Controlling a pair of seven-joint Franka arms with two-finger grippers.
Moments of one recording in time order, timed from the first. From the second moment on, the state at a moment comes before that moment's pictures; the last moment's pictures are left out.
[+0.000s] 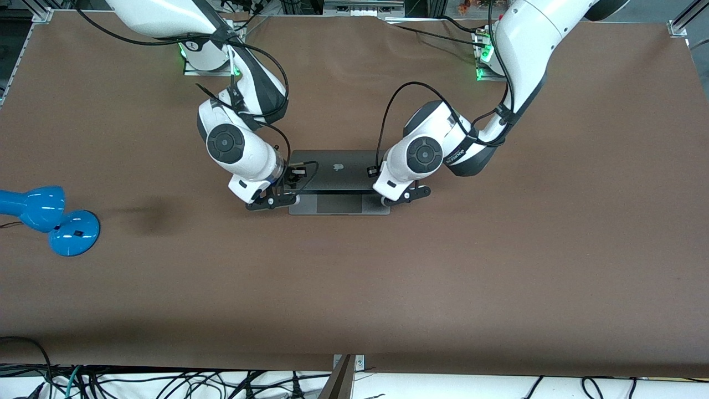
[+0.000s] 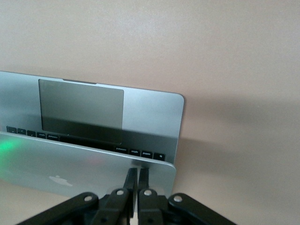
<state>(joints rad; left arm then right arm) -0.19 0.67 -0.52 -1.65 -0.02 2.10 -0.94 0.23 0.48 0.32 -1.79 0.06 2.19 0.37</state>
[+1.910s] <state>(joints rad) -0.25 0.79 -0.45 -1.58 0.01 2.14 -0.94 0.23 0.60 0.30 -1.79 -0.01 2.35 0.28</state>
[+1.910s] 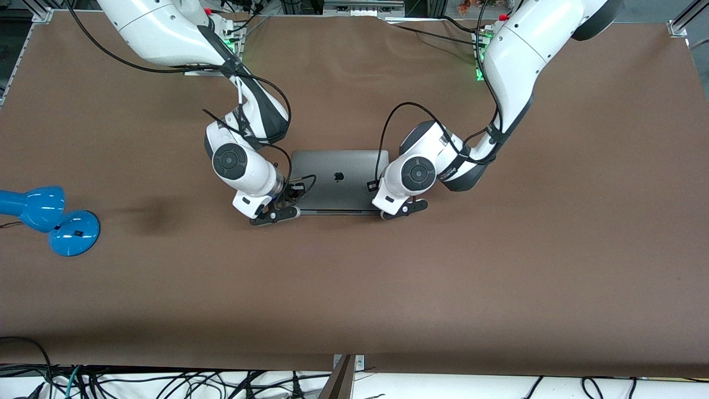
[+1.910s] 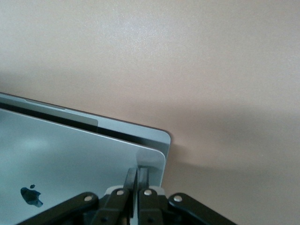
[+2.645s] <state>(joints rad) -0.26 0.81 -0.44 -1.58 0.01 2.17 -0.94 0.23 0.65 0.30 -1.79 -0.08 2.44 0.27</state>
